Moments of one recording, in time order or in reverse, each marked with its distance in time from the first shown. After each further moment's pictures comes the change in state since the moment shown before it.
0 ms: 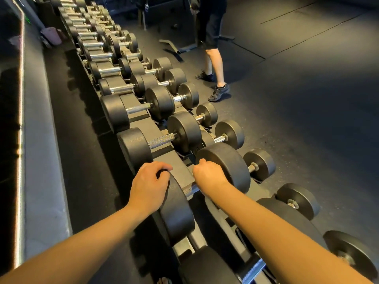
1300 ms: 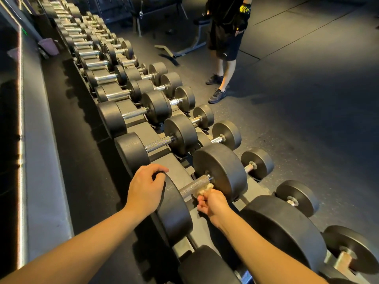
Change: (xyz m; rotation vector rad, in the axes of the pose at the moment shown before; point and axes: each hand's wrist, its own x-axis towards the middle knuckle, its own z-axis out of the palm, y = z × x) left_hand 0.000 -0.001 0.000 -0.027 -0.012 -0.012; right_hand -0.038 -0.013 0.078 2.193 -0.118 0.816
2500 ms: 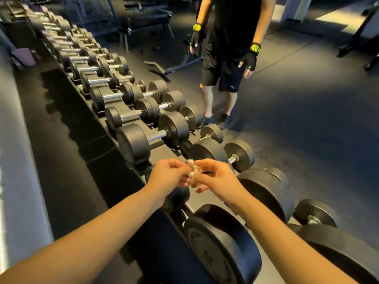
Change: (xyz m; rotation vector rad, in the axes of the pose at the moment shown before) left_hand 0.130 -0.025 -0.099 -0.500 -0.364 -0.246; right_hand -0.048 -0.083 0.173 -0.683 -0.227 -0.779
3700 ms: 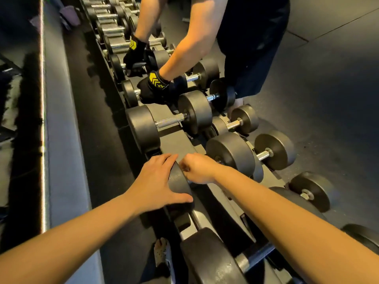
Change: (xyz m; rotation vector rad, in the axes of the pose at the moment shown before) left_hand 0.067 -0.047 -0.032 1.039 0.003 0.183; right_hand 0.175 0.051 0.024 -0.925 -0.645 -0.136
